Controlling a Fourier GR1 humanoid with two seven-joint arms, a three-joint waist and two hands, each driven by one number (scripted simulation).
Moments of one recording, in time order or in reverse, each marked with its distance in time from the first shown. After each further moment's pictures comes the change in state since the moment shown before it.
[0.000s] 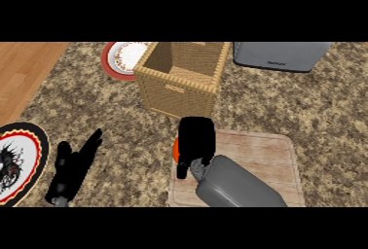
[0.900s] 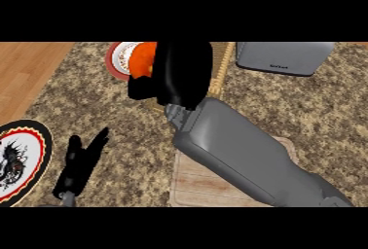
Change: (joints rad) left arm -0.038 -0.013 -0.022 0.026 -0.014 -0.004 0.047; right arm -0.457 0.001 -0.241 -0.045 0.083 -0.423 0.124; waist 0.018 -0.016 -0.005
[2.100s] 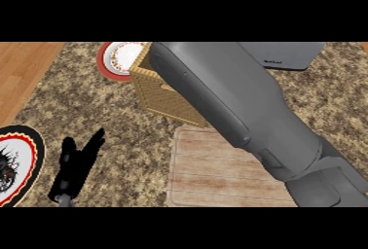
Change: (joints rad) left arm 0.025 -0.002 0.020 -0.031 0.003 0.009 0.003; right arm -0.421 0.001 -0.207 0.543 -0.002 -0.127 0.036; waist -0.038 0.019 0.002
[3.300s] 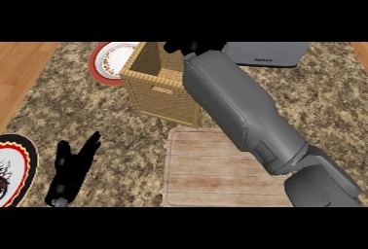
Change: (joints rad) left arm 0.024 -0.009 0.031 0.011 0.001 0.003 -0.016; right arm 0.135 0.007 0.108 0.275 -0.170 -0.323 -0.048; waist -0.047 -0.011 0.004
